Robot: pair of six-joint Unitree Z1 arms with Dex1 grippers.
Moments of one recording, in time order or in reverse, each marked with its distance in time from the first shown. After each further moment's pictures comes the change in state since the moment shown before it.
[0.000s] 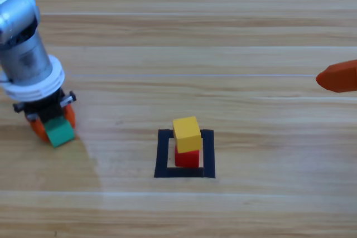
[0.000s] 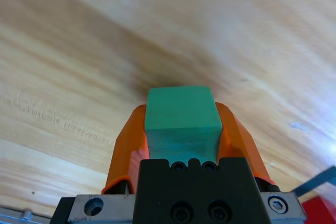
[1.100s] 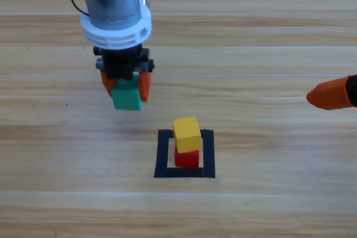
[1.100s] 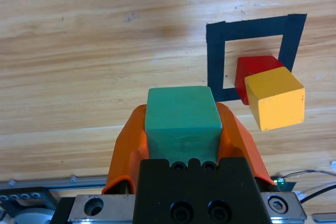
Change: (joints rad) arm 0 -0.319 0.178 -0.775 0.619 0.013 0.374; arm 1 0.000 0.037 0.012 0.000 0.047 0.000
